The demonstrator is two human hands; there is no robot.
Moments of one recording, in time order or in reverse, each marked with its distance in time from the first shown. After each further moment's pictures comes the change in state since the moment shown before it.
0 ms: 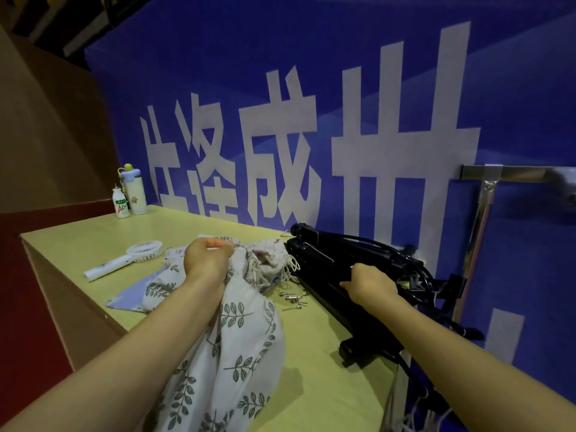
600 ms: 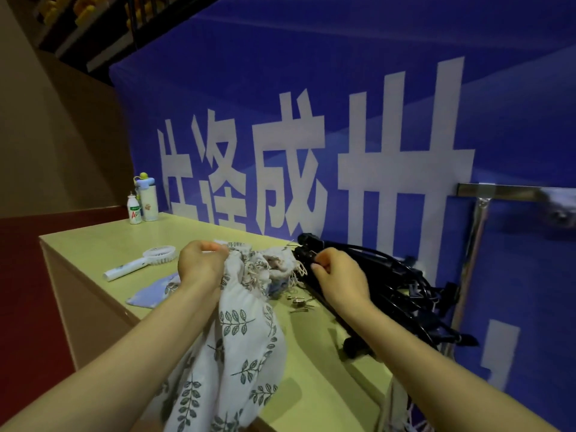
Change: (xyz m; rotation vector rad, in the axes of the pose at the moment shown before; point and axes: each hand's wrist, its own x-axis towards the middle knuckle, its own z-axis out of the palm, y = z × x) left_hand -0.021 0.015 -0.040 -0.007 0.065 0.047; right_hand -0.059 -0.054 -0.015 0.399 0.334 -0.245
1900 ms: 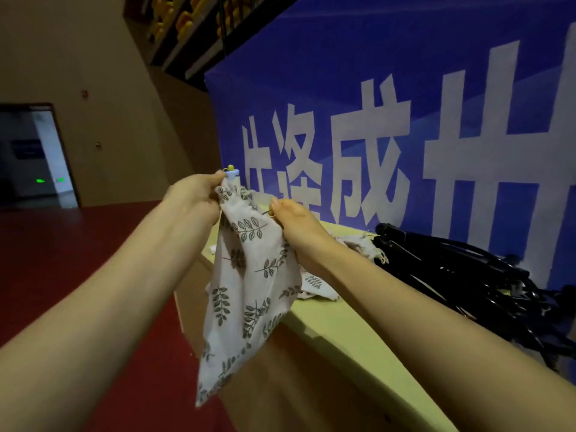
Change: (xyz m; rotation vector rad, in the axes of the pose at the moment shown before) left_hand 0.017 0.105 -0.133 -0.526 -0.112 -0.149; right_hand -0.043 -0.189 0.018 0.930 -0.562 -0.185
